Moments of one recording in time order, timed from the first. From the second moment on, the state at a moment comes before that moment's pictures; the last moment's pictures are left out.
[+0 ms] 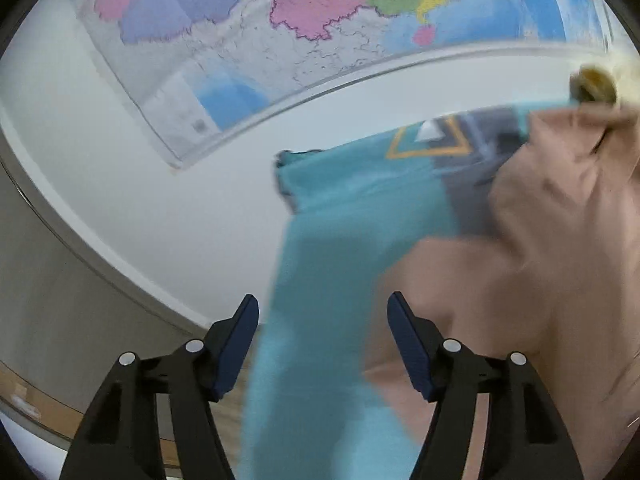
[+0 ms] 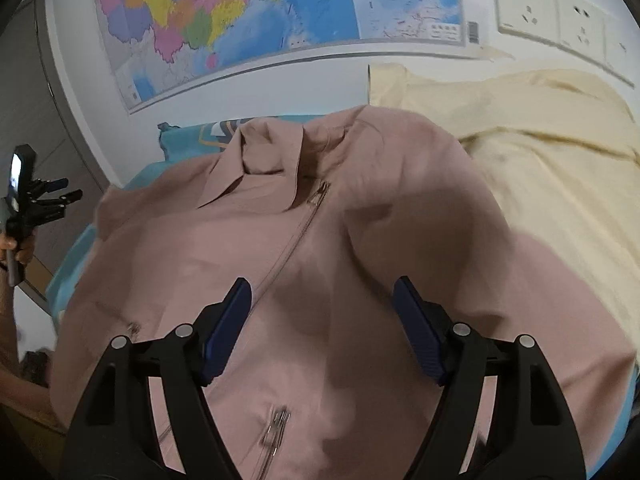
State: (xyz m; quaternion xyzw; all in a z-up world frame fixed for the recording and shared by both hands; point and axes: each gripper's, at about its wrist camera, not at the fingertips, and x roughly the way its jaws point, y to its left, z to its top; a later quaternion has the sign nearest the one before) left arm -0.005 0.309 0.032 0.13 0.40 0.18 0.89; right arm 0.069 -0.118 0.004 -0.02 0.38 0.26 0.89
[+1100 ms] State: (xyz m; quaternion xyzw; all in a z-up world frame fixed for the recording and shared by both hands) left arm 0.215 0.165 -0.029 0.01 0.42 -0.03 0.91; right arm 0.260 -0.045 0.031 -0.02 0.41 0.24 0.88
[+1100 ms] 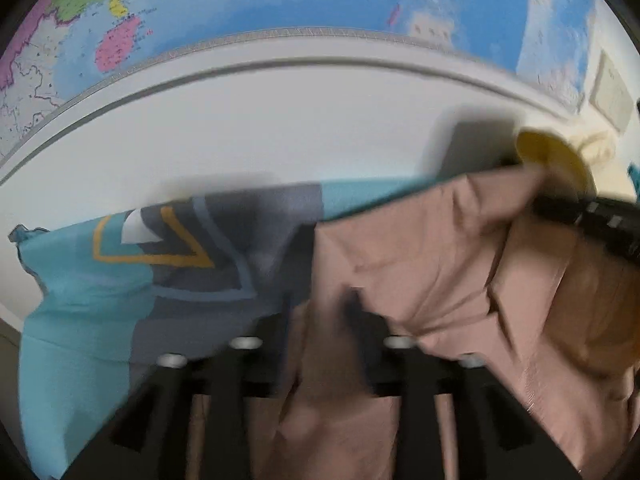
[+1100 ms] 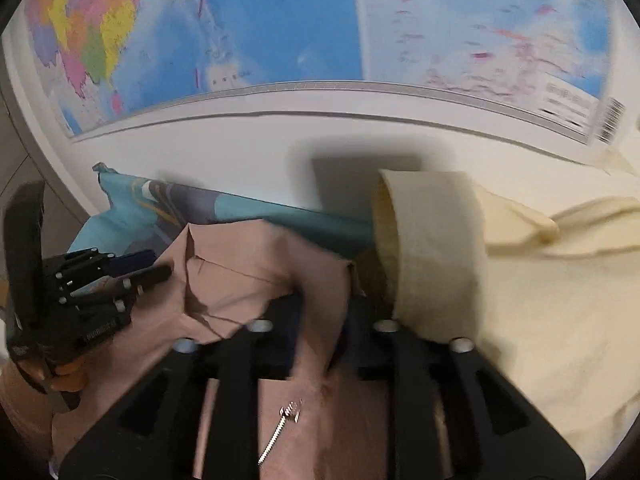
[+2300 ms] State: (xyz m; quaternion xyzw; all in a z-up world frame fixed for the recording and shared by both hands) left arm 0.024 0.175 0.000 0.02 0.34 -0.11 0.93; right arm -0.014 -0.256 0.023 -0.02 0.43 0.12 0.90
